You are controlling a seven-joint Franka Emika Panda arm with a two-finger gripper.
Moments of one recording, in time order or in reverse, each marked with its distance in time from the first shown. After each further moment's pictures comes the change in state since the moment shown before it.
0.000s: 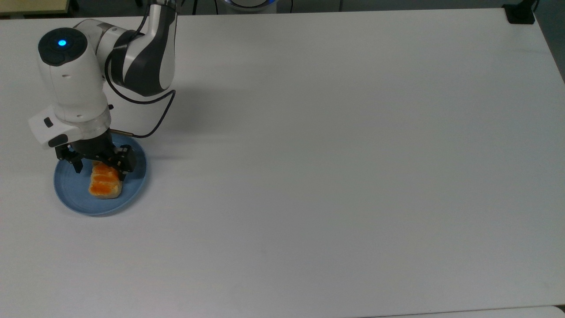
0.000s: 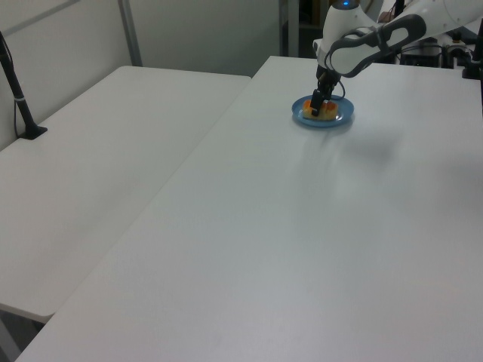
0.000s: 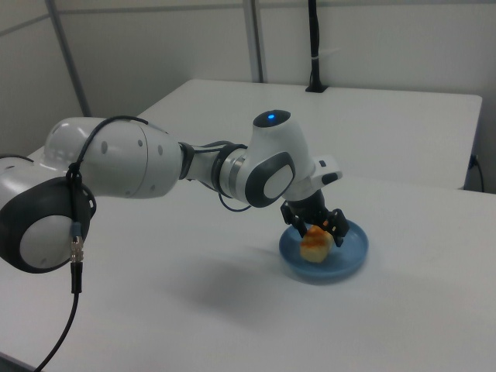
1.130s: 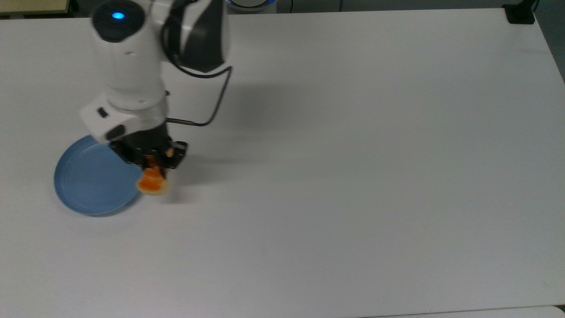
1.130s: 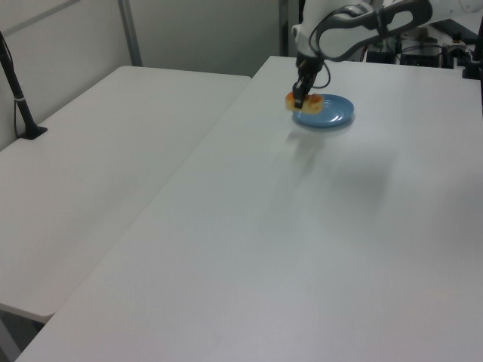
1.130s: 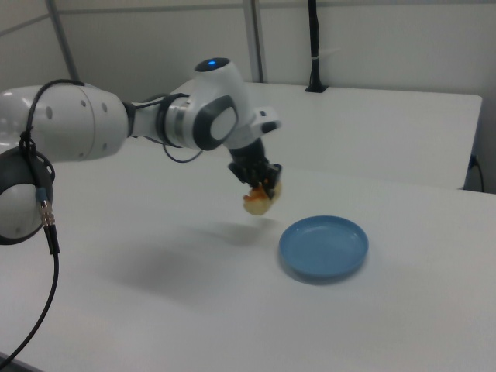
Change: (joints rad) arm 0.179 -0.118 0.020 0.029 0.001 -0.177 0.133
